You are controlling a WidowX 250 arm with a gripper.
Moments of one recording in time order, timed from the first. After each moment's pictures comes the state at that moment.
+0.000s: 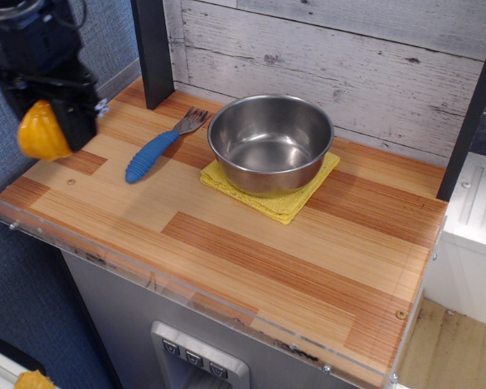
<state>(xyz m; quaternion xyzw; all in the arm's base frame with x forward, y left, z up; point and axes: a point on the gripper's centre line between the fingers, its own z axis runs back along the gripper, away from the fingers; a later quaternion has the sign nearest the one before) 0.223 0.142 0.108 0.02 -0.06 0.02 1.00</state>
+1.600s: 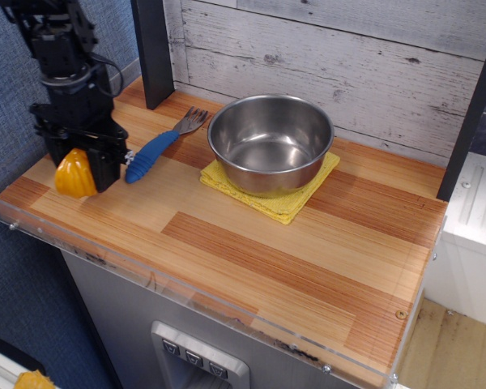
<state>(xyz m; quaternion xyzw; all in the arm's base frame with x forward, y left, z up) 0.260 0.153 0.036 0.02 0.00 0.01 1.00</state>
